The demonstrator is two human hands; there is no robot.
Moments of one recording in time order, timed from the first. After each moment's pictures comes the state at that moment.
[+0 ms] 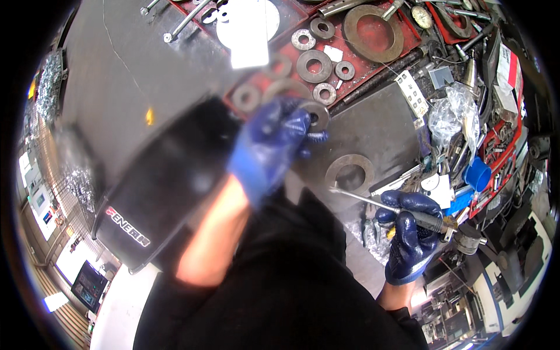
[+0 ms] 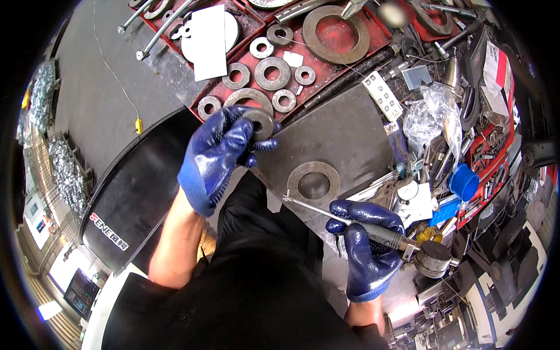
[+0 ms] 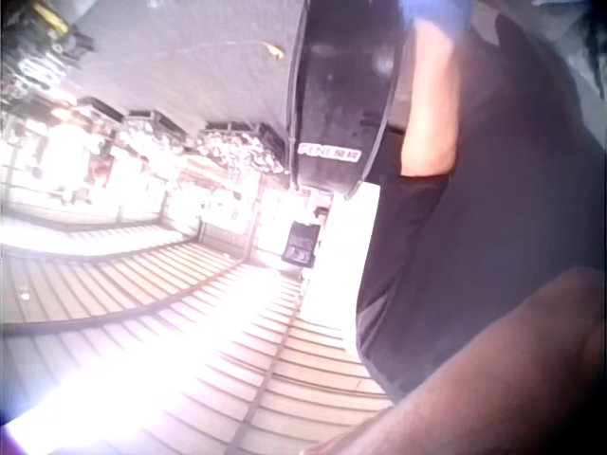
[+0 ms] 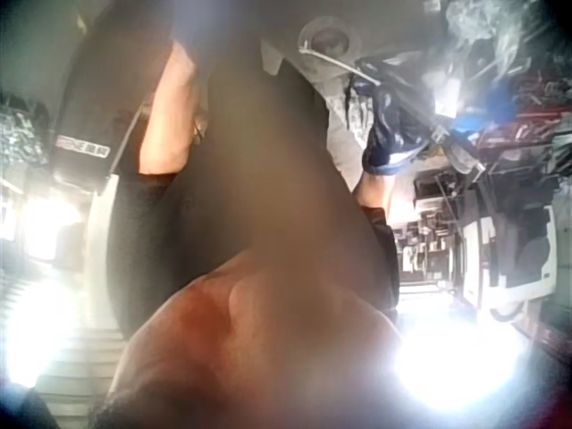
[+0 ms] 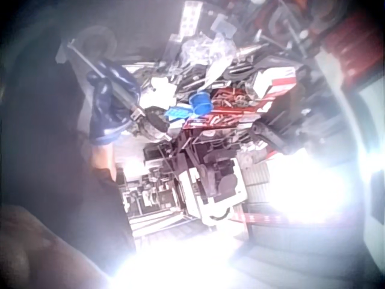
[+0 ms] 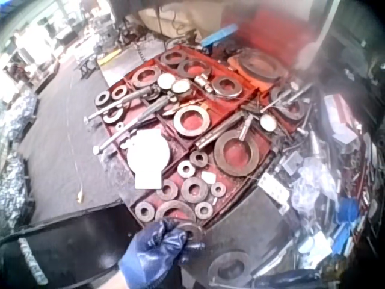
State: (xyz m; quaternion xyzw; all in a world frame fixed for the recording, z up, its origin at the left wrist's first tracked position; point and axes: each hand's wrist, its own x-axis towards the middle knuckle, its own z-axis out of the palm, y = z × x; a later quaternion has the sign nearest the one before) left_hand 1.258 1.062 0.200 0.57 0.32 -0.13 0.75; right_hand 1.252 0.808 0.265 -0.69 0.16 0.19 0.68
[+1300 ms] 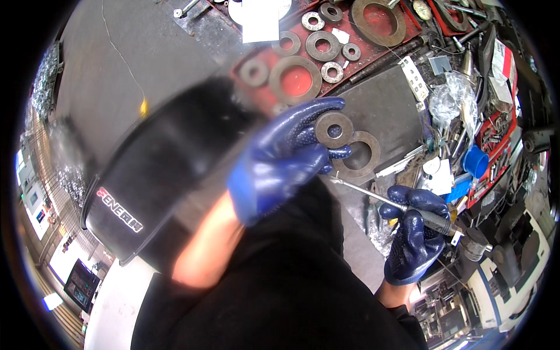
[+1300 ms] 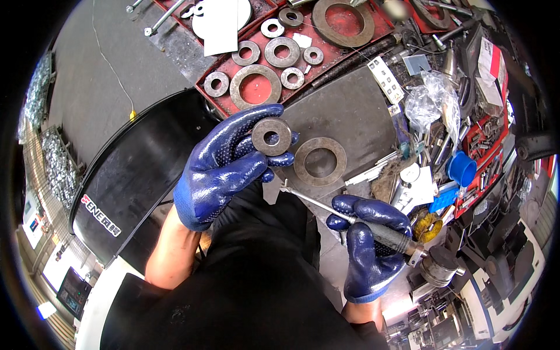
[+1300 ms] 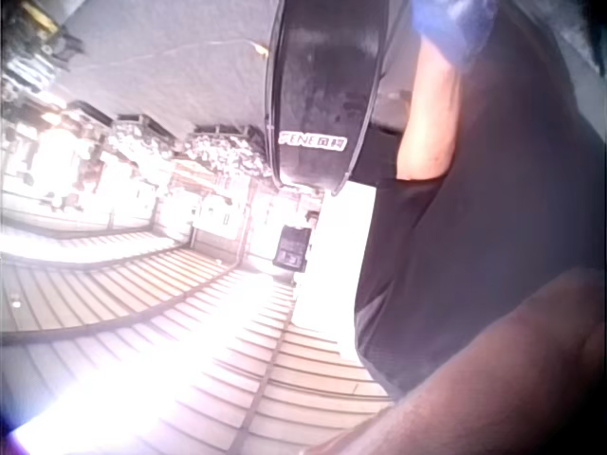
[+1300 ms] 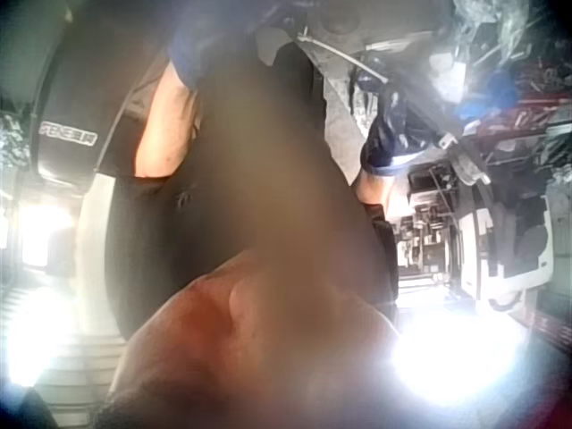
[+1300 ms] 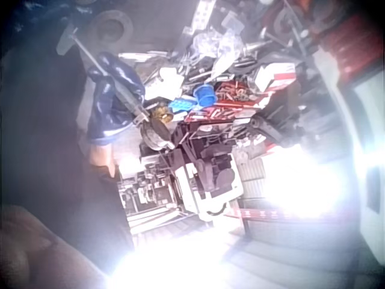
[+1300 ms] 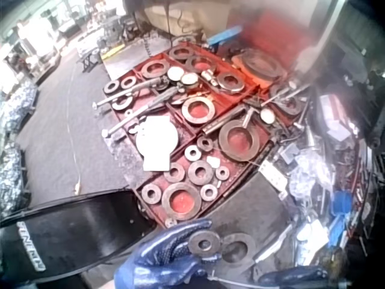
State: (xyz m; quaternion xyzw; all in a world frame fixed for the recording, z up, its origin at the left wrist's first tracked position) left_hand 1.201 1.053 0.225 0.38 0.23 -0.12 0.89; right_hand 1.215 0.819 0.286 -0.71 0.14 0.15 0.67
